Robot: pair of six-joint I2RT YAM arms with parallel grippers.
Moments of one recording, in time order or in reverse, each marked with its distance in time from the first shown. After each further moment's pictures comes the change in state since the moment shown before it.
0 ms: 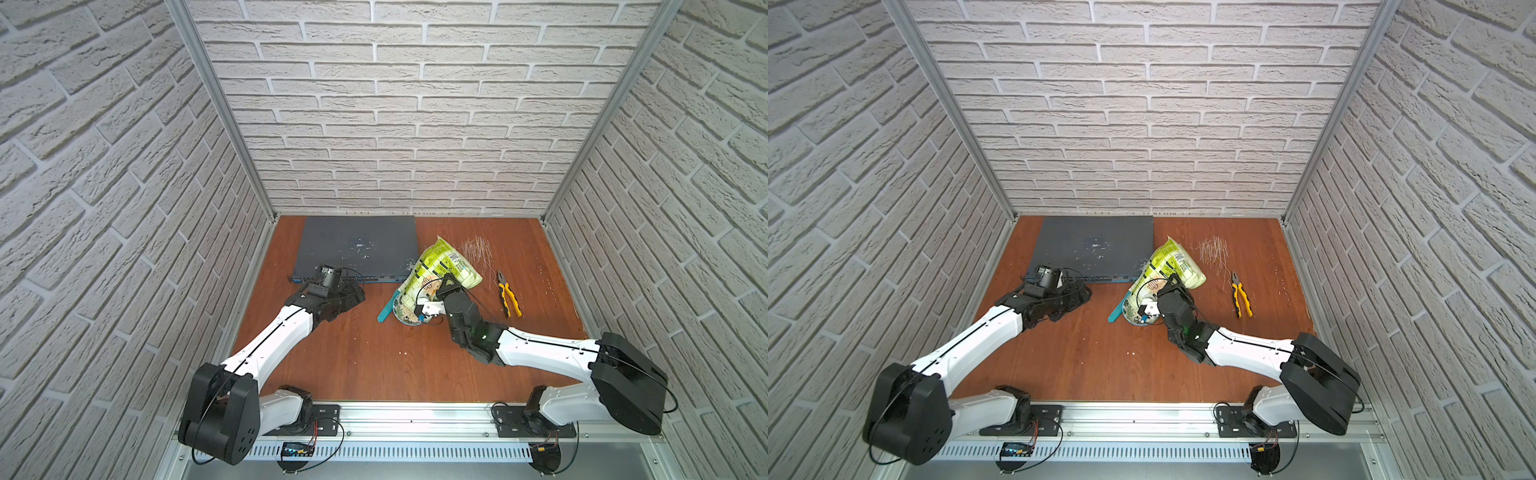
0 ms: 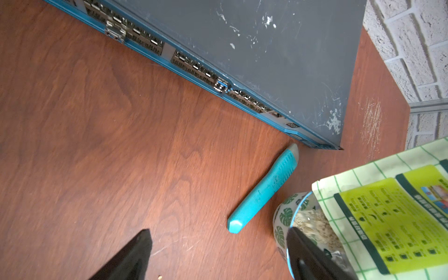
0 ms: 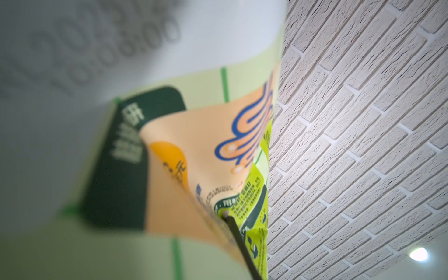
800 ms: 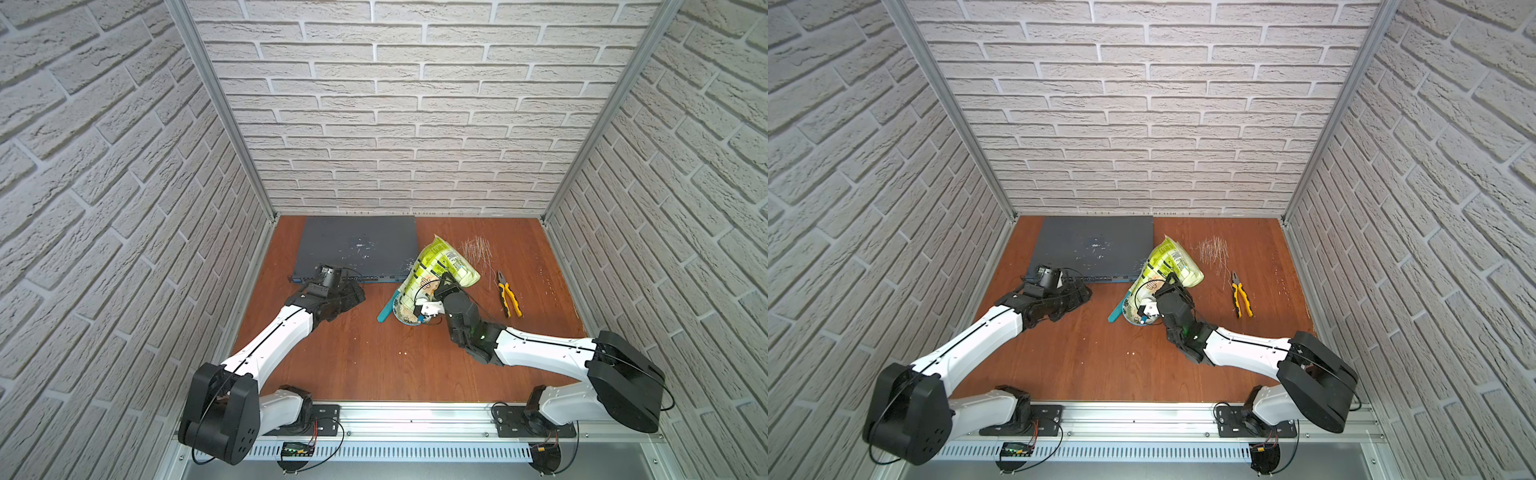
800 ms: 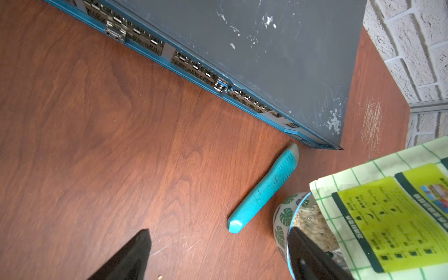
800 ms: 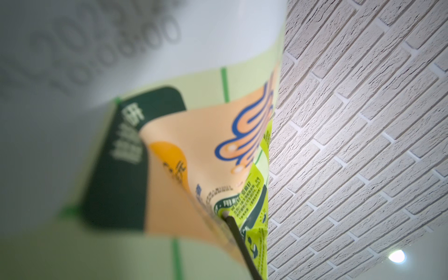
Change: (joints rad) left arm 0.000 0.000 0.000 0.000 0.000 0.000; right arm 0.005 0.016 0.000 0.053 -0.003 -0.082
